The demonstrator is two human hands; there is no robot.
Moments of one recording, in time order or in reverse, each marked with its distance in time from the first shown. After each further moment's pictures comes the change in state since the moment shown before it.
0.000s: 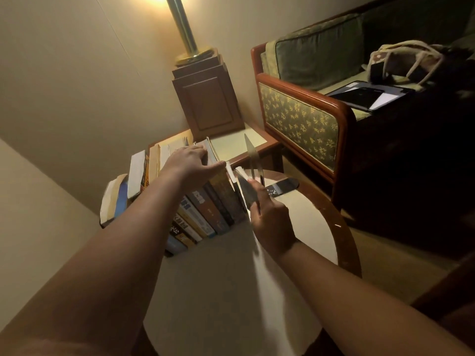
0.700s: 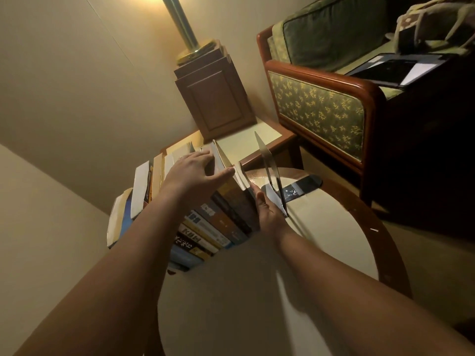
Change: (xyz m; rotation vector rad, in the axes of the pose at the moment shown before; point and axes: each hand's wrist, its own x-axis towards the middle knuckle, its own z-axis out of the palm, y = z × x) left_hand 0.013 -0.013 0.010 0.001 0.005 0.020; right_hand 0.017 0.049 0.083 0.670 -0.459 0.625
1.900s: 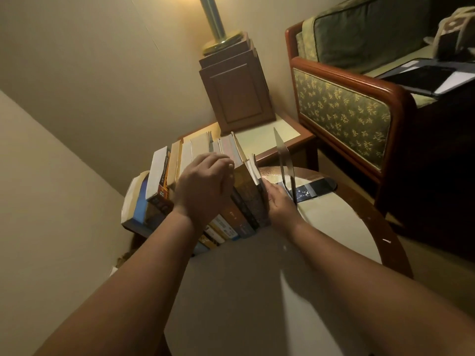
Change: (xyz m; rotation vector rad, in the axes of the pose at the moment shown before) left_hand -0.039 -0.012 0.032 0.065 0.607 0.364; right_hand 0.020 0.004 -0.012 -0.311 -0.033 -0.071
